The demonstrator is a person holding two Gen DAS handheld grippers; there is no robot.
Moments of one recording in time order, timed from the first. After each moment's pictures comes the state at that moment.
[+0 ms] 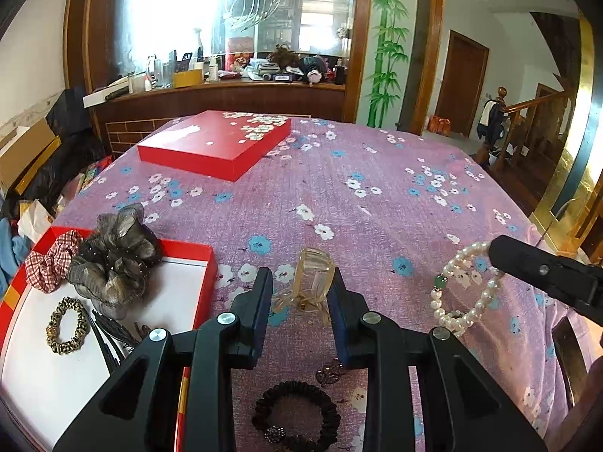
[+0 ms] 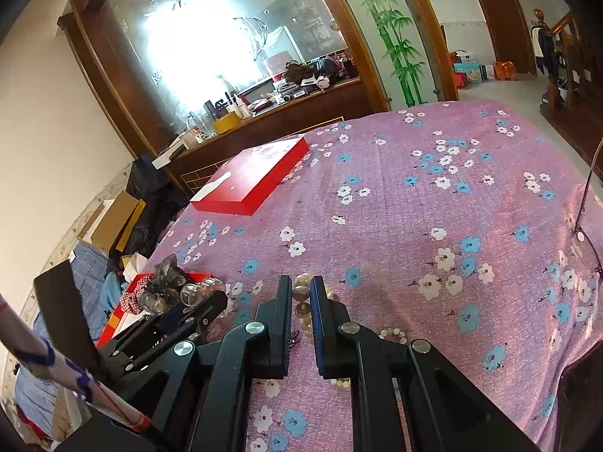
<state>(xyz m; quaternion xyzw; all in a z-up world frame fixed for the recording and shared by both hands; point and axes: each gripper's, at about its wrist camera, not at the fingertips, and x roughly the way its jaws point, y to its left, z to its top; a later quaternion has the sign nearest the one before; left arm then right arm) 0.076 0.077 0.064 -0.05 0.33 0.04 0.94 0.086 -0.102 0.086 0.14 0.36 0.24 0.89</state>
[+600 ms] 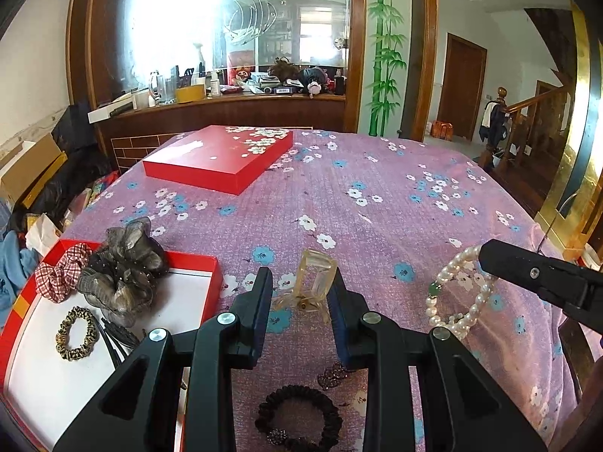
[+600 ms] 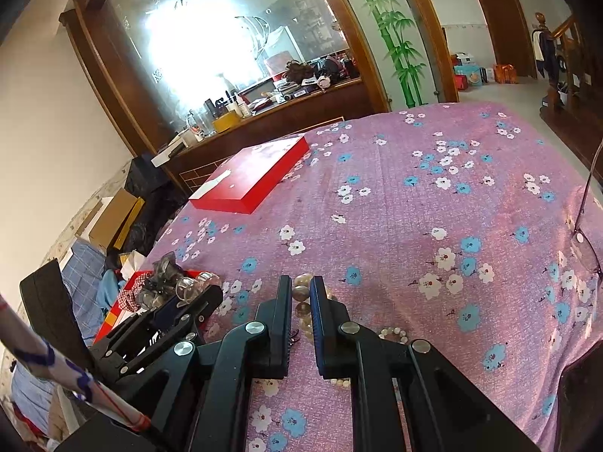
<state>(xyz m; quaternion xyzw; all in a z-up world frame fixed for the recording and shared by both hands) 0.069 0.070 0.066 -0.02 0.31 0.05 0.95 0.085 -0.100 0.085 0.14 0.36 0.24 0.89</state>
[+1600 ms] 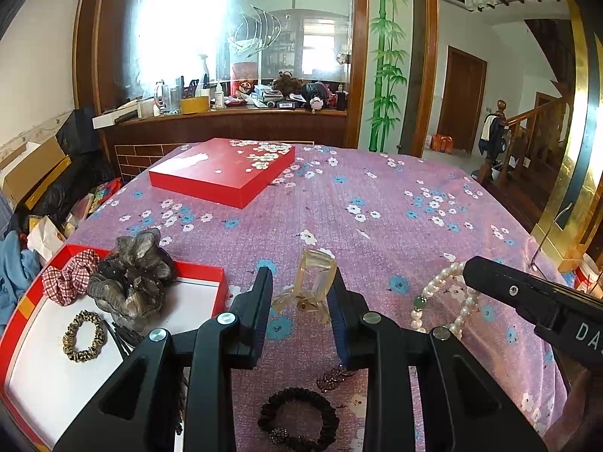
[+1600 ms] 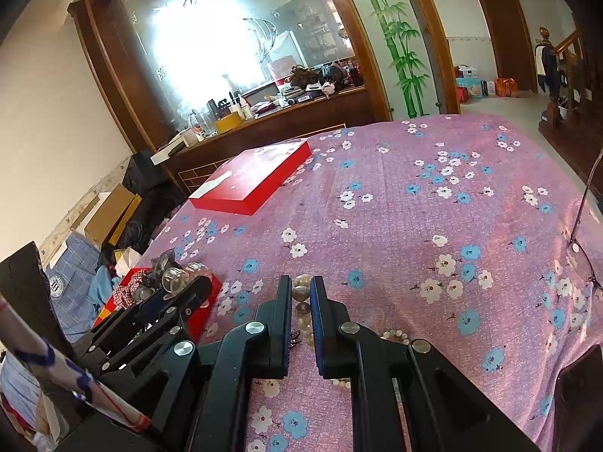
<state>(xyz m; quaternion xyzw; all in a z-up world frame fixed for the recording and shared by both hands) 0.059 0.071 0.081 -0.03 0.29 0.06 0.96 0.077 -0.092 0.088 0.12 0.35 0.23 0.90</state>
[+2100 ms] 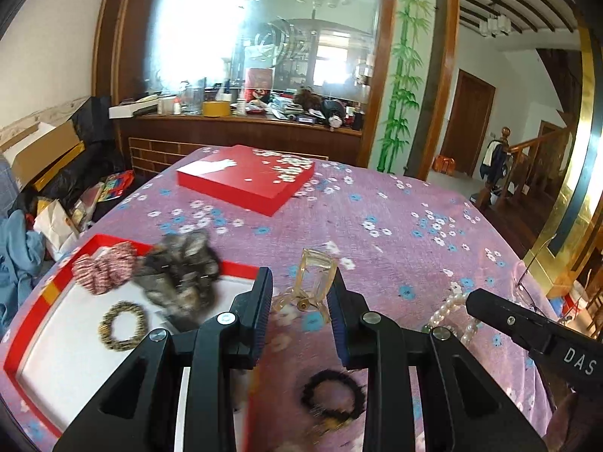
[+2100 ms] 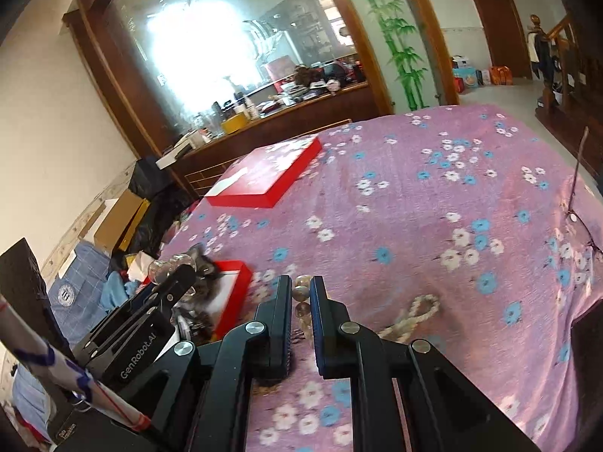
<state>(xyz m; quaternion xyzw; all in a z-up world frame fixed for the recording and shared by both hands) 0.013 0.122 0.106 -0.08 0.27 0.07 0.96 0.038 -0.067 0.103 0.14 0.35 0.23 0.90</state>
